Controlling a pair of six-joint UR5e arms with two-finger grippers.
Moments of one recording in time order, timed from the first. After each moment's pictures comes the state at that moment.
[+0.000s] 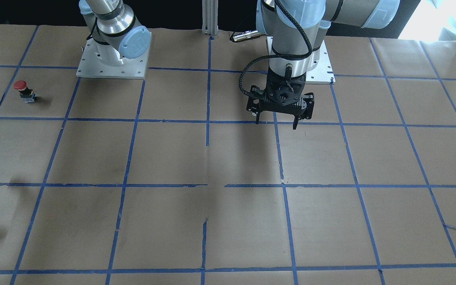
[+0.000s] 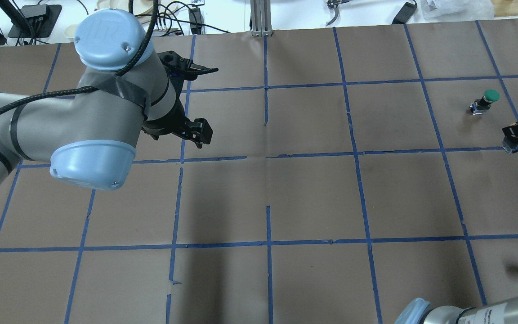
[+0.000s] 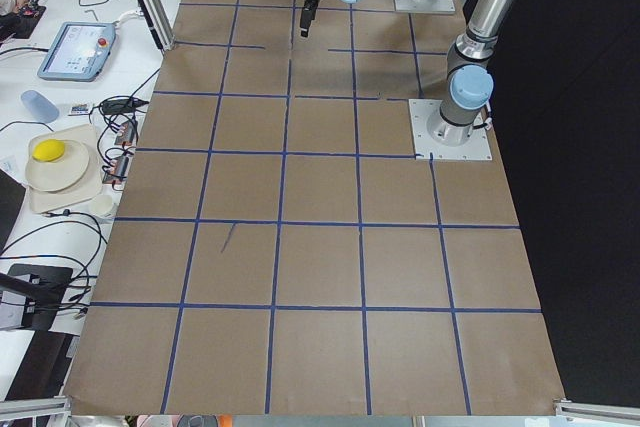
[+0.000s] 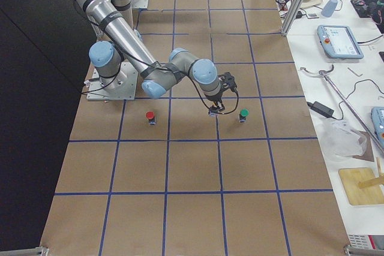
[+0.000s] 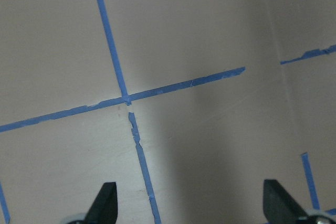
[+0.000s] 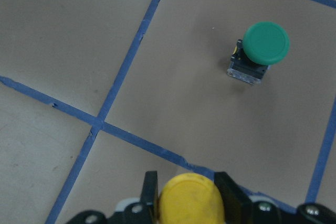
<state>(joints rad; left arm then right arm) -1.74 -1.57 -1.83 -1.18 1.65 0.04 0.77 -1.33 1.93 -2.24 -1.18 -1.24</state>
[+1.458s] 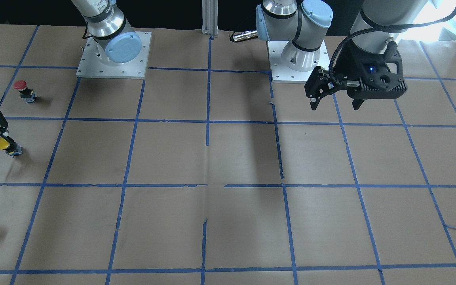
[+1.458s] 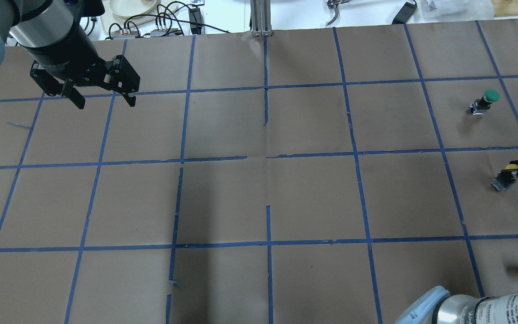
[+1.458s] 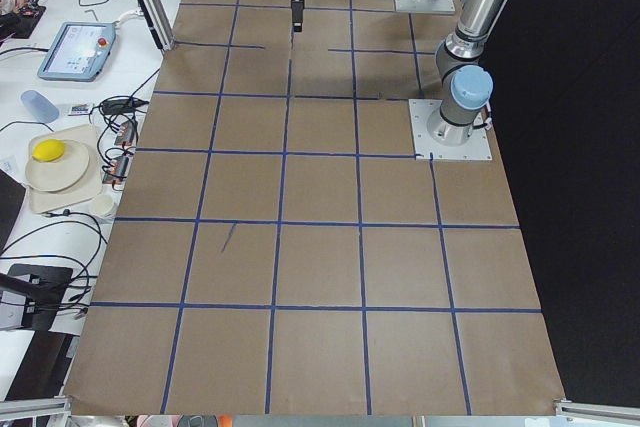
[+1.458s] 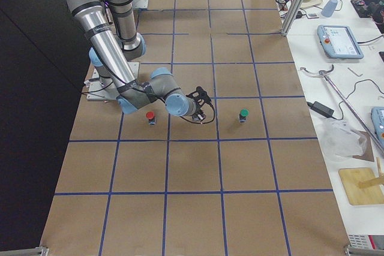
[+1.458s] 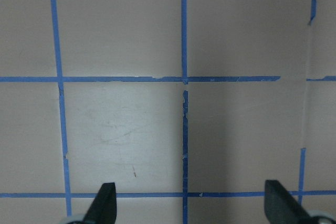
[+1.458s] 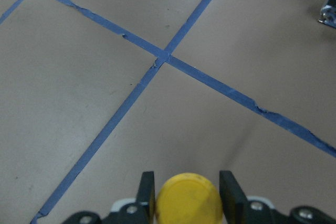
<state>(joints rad) -1.52 -1.59 -1.53 -1.58 1.59 0.04 0.58 -1.33 2.05 -2.06 -1.06 -1.64</state>
